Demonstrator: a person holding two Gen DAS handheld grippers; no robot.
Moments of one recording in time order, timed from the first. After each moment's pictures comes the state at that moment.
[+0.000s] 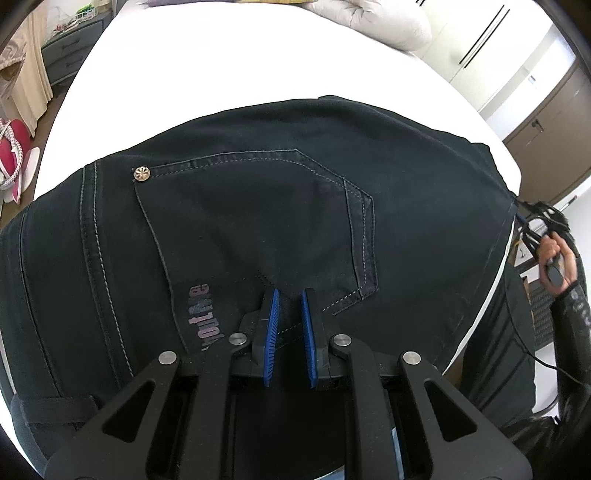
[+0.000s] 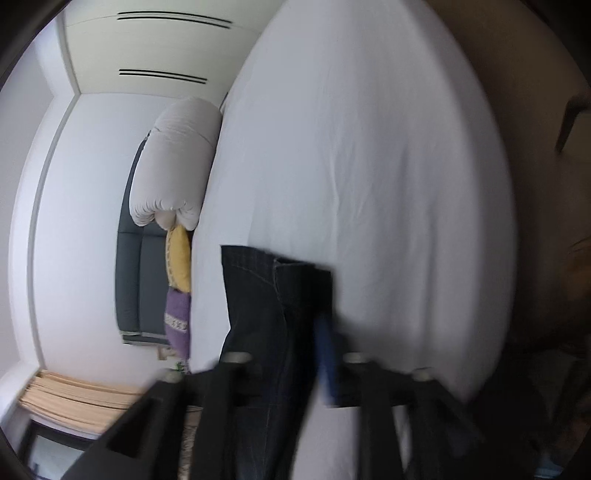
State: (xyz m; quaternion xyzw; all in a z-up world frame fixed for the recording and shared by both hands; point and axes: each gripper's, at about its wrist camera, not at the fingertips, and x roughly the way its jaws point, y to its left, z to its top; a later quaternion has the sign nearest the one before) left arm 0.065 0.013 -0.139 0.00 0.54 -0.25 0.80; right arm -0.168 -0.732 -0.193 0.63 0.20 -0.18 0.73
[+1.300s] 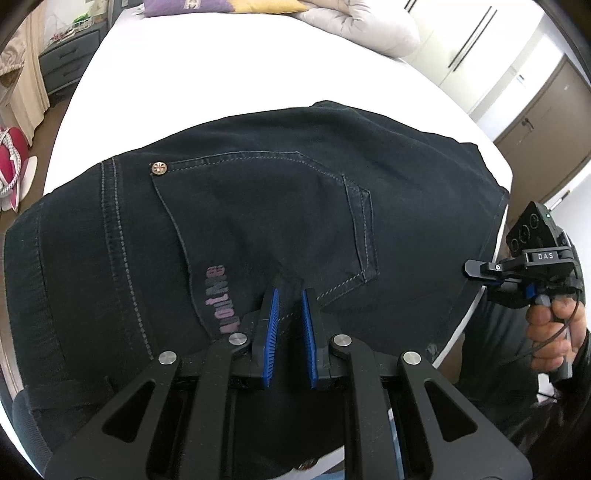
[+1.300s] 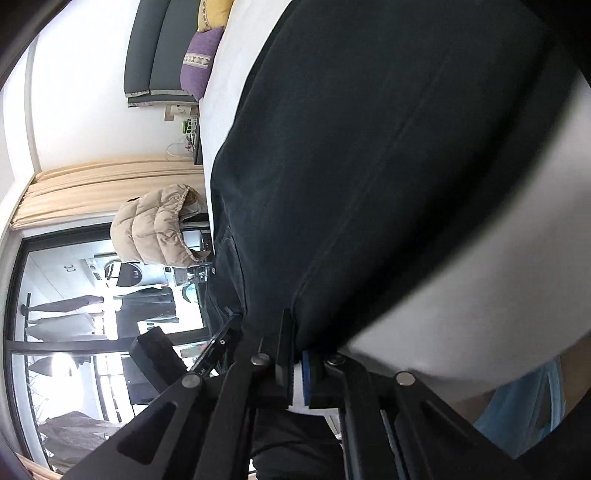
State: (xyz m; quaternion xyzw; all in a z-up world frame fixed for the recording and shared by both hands) left arm 0.040 0.047 -0.129 0.00 0.52 -0.26 0.81; right arm -0.072 -0.431 -0.223 0.54 0.49 0.16 0.66
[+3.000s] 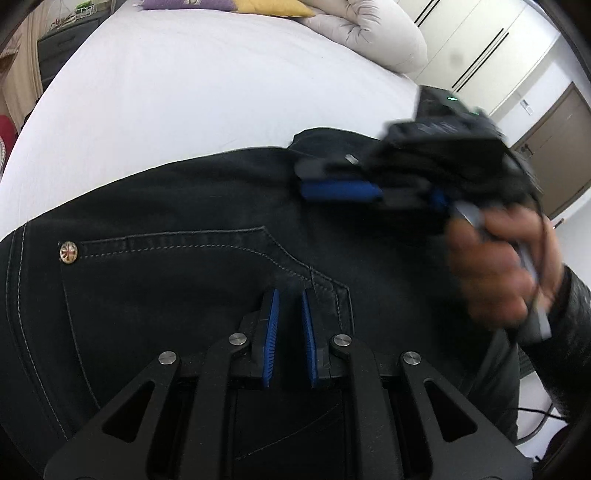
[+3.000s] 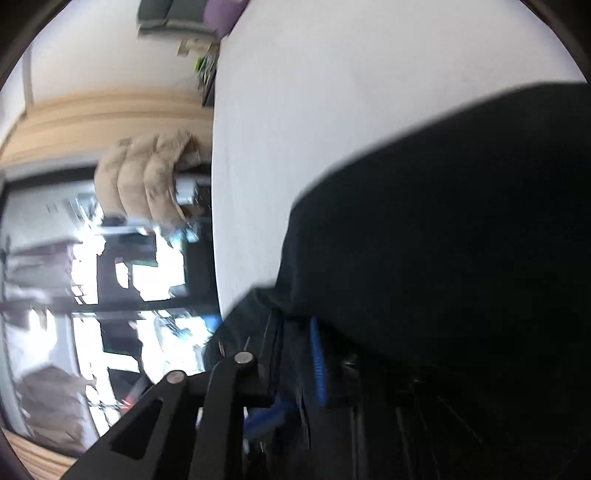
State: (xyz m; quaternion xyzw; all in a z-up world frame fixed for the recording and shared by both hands) left arm 0.105 -0.006 -0.141 -0.05 0.53 -0.27 0.80; right arm 0.167 -0.355 -0.238 0.46 0.55 0.25 0.65
